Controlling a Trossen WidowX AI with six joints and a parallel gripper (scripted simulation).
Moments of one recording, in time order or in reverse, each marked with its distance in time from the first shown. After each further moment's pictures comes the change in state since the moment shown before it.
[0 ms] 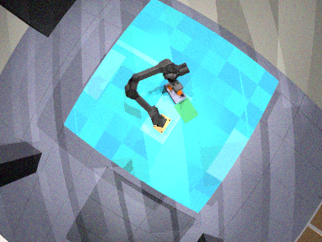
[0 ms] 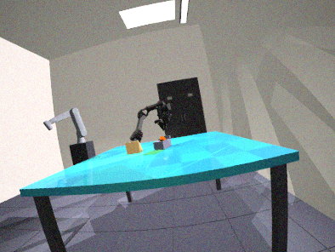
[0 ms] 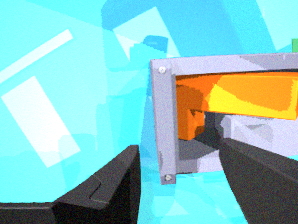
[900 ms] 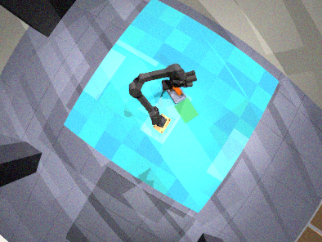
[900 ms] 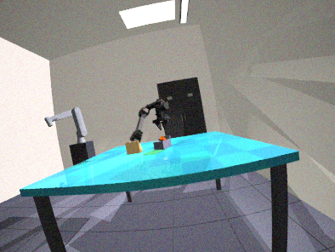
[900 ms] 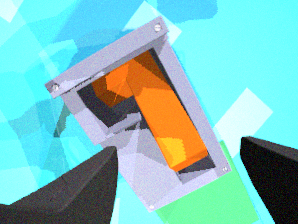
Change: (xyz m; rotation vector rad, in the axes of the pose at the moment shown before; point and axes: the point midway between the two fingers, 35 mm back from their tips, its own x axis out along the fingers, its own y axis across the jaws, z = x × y) arm -0.007 -0.049 0.011 -1.137 0.023 -0.005
